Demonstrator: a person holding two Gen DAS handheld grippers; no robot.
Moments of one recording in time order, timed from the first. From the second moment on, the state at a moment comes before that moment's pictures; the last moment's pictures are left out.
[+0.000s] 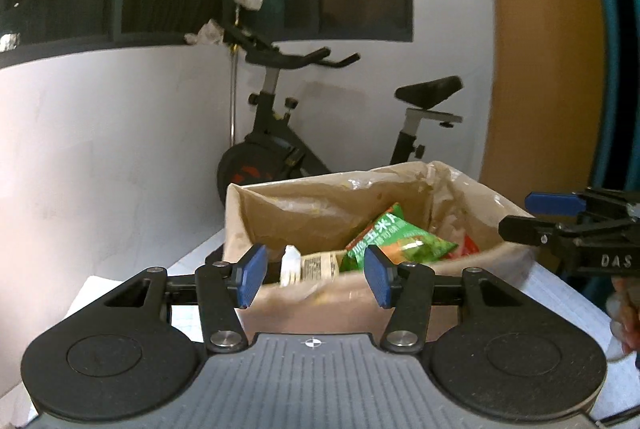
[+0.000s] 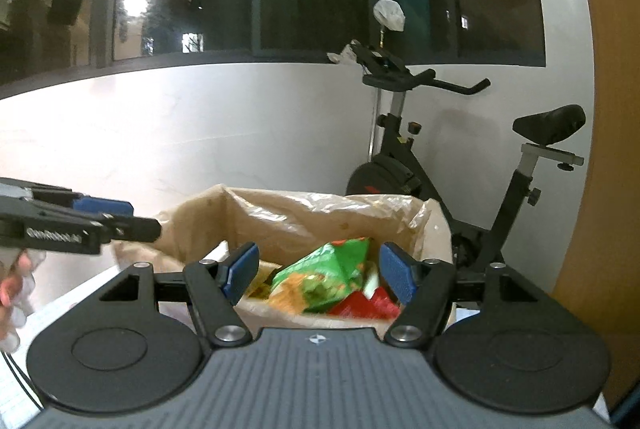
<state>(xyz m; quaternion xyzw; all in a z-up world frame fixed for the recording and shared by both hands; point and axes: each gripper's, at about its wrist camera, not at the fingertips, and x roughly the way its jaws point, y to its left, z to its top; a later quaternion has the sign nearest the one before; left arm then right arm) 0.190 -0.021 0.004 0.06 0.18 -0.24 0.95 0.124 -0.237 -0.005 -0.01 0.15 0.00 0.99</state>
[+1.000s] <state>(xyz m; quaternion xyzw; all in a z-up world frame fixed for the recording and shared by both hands) 0.180 -0.002 -0.113 0.04 0.32 -0.23 0.92 0.102 -0.215 -0.149 0.05 0.28 -0.03 0.96</state>
